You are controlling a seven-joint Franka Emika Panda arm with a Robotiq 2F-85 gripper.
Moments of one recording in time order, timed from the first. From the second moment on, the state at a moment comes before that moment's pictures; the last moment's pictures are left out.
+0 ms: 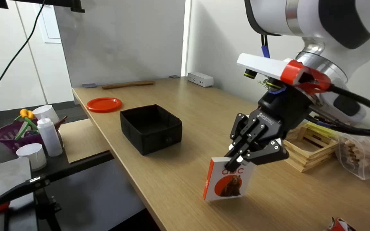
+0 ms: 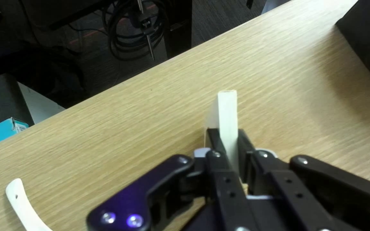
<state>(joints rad) -0.21 0.59 -0.16 -1.68 0.12 1.69 0.07</state>
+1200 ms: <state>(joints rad) -0.21 0.59 -0.16 -1.68 0.13 1.69 0.07</state>
